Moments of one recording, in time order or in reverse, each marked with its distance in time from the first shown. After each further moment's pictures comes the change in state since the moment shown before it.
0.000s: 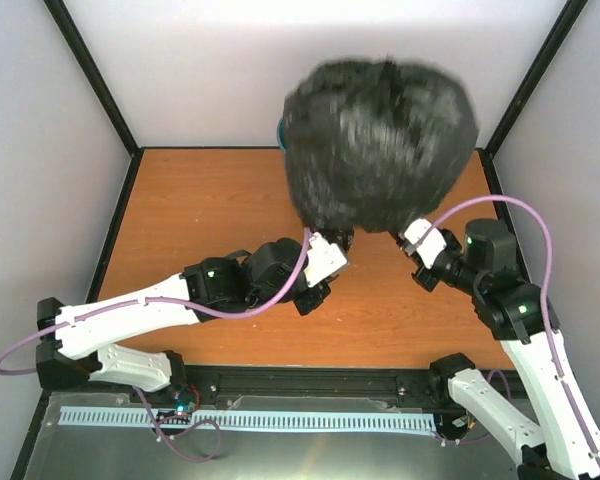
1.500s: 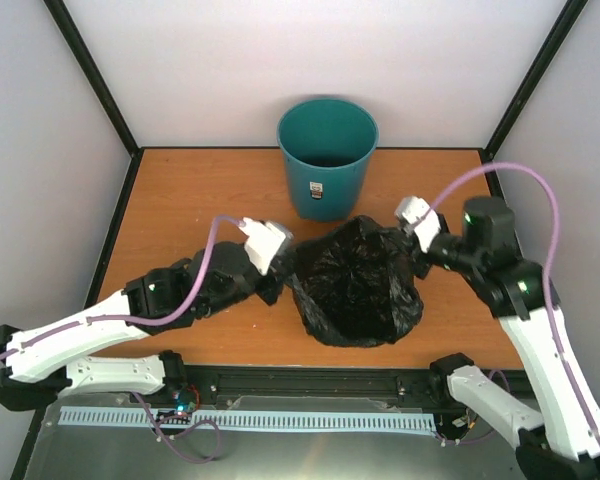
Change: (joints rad) left arm -0.003 -0.272 -0.131 -0.012 -0.148 -0.251; right arm 0.000 0.054 0.127 -0.065 -0.170 0.119
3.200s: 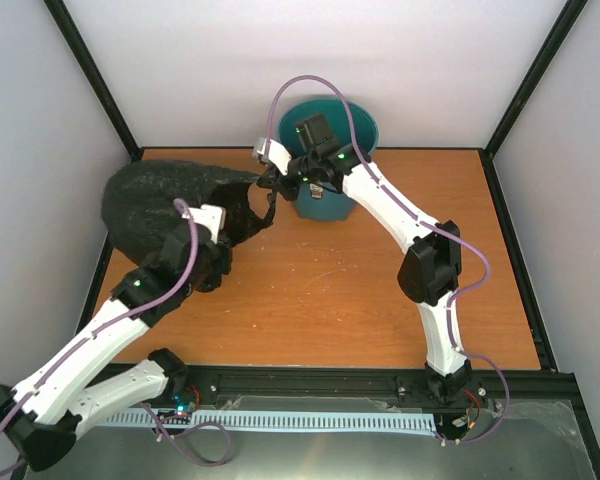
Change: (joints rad) left arm 0.590 -0.171 -0.249 -0.008 -0.060 0.043; right arm 0.307 1.341 0.980 0.162 -0.155 -0.039
